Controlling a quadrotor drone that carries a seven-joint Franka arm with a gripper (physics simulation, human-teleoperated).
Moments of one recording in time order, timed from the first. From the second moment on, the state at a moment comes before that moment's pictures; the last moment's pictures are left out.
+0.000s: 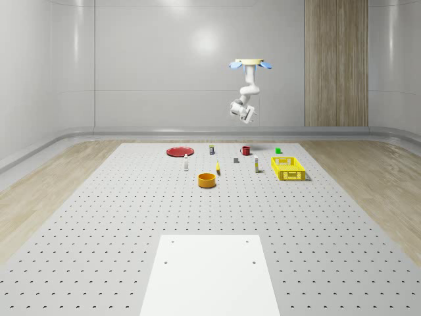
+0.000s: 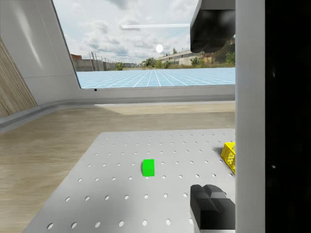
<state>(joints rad) -0.45 -0.87 0.92 -2.68 -1.49 1.39 1.16</state>
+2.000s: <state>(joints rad) -1.08 -1.17 1.30 -2.89 -1.93 1.25 1.61</state>
